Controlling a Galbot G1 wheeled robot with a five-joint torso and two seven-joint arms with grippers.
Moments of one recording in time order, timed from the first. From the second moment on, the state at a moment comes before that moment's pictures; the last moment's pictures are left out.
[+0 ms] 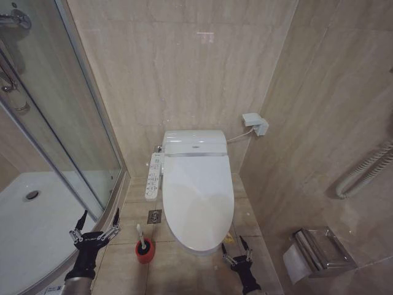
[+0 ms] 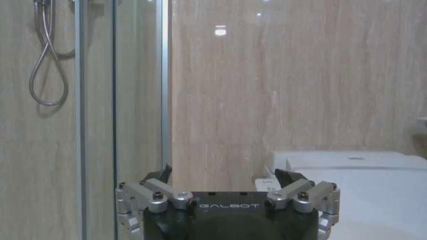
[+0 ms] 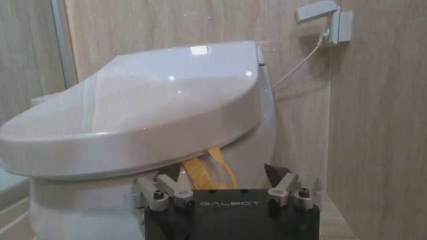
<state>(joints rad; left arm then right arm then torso) 1.73 -1.31 -0.69 -2.10 -0.30 -0.28 -0.05 -1.44 1.40 0.38 1.33 0.18 0.67 -0.07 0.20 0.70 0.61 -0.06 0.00</state>
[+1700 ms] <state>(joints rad) 1.72 -1.32 -0.68 -2.09 -0.30 -0.29 -0.05 -1.45 1.39 0.40 1.30 0.17 0.68 -0.07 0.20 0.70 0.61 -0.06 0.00</state>
